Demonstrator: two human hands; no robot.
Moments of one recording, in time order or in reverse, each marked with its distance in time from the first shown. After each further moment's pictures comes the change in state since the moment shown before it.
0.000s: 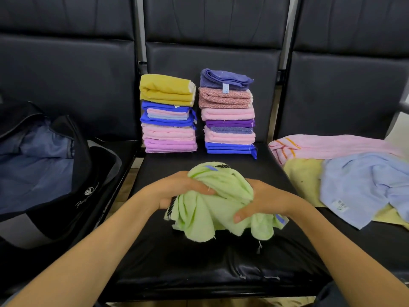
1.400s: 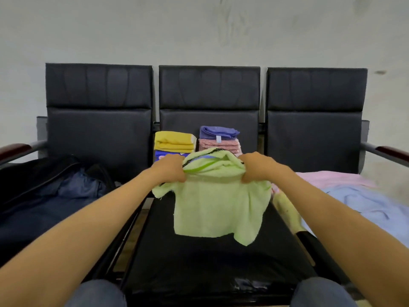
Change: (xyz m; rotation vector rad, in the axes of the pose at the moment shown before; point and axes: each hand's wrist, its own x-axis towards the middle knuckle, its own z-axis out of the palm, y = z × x) left_hand -0.068 0.107 -0.012 1.211 0.602 0.240; right_hand -0.041 -0.127 -0.069 -0.904 0.436 0.071
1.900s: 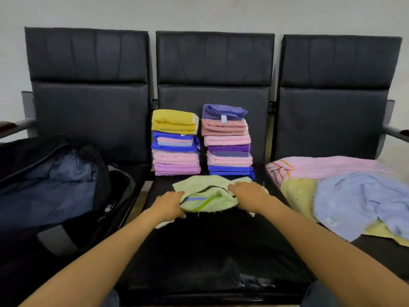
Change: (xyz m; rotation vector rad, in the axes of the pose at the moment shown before) left_hand 0.012 -0.065 0.151 0.051 -0.178 -0.071; right_hand 0.035 0.001 0.139 -0.230 -0.128 -0.208
